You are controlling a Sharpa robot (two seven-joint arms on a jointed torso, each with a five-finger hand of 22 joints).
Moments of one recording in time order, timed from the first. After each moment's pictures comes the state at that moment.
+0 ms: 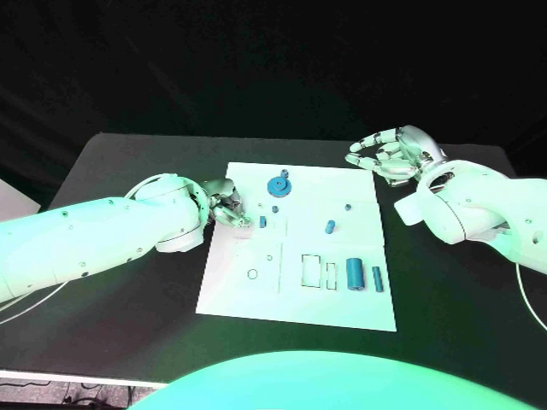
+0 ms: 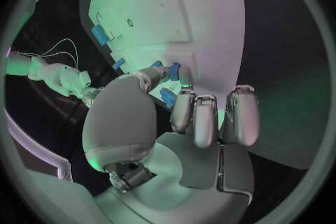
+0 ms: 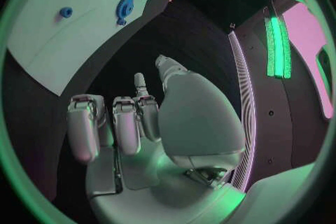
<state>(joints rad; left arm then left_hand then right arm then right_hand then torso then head) 1.15 -0.77 -0.07 1.51 -1.22 -0.11 -0.48 1.15 -0.28 0.66 0.18 0.45 1.03 0.02 0.60 0.85 1.46 -0.06 1.35 1.23 1.47 -0.10 1.54 1.31 0.06 1.41 0.05 1.46 1.31 1.25 -0.90 -0.14 1.55 -0.60 -0.57 0.09 1.36 -0.18 0.22 0.29 0.27 0.89 0.16 0.24 0.36 1.47 0.07 1.47 1.31 1.47 0.00 1.54 1.31 0.01 1.46 0.10 1.48 1.31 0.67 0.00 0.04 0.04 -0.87</state>
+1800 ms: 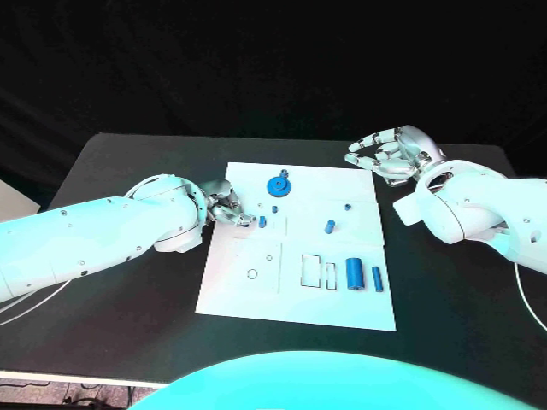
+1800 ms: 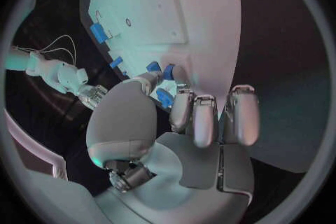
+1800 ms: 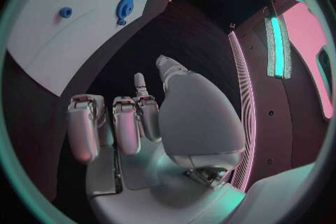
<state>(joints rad) 1.15 -0.77 -0.07 1.50 -1.19 -0.10 -0.49 1.04 -0.21 0.38 0.29 0.45 1.06 -0.01 0.61 0.80 1.45 -0.06 1.33 1.23 1.47 -0.11 1.54 1.31 0.06 1.41 0.05 1.45 1.31 1.25 -0.89 -0.14 1.55 -0.60 -0.57 0.09 1.35 -0.18 0.22 0.29 0.27 0.88 0.16 0.24 0.36 1.47 0.07 1.47 1.31 1.47 0.00 1.54 1.31 0.01 1.46 0.10 1.48 1.31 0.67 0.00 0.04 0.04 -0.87</state>
